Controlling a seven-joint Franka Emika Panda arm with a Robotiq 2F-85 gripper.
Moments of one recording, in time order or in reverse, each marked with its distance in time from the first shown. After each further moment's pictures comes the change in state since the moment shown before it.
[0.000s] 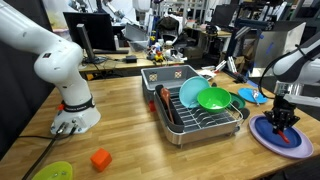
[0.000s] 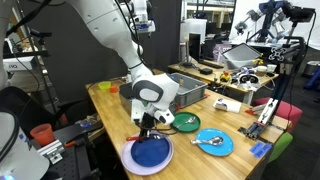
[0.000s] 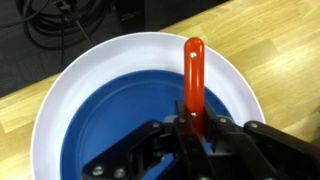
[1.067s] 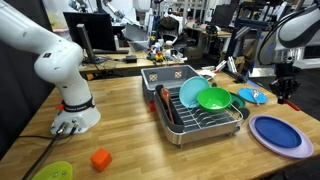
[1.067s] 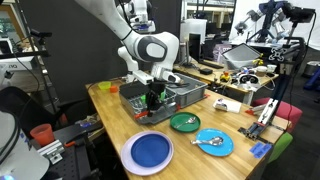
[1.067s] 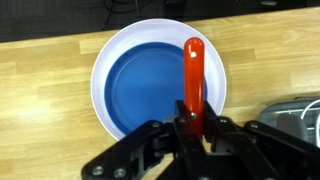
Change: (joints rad) arm 0.096 -0.233 -0.022 0.097 -0.239 -0.243 -0.051
